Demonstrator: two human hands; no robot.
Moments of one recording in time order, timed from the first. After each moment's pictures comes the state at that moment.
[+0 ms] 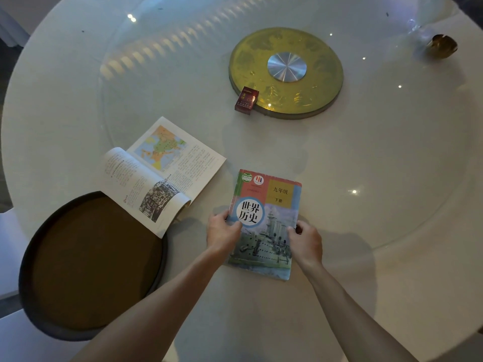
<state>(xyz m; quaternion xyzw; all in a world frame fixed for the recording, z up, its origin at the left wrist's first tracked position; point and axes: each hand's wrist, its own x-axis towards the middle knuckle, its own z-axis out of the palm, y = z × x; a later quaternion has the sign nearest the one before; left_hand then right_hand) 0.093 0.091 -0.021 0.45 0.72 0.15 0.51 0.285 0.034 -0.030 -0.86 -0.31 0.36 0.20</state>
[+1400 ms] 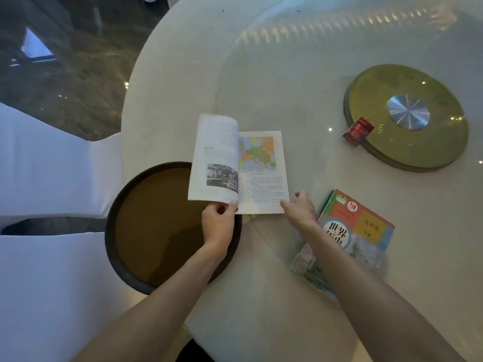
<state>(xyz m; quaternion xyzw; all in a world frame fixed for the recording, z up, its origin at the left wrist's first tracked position) -0.085 0.106 0.018 0.15 0.75 0.46 0.45 0.094 0.193 -0.018 -0.77 -0.47 0.42 0.06</state>
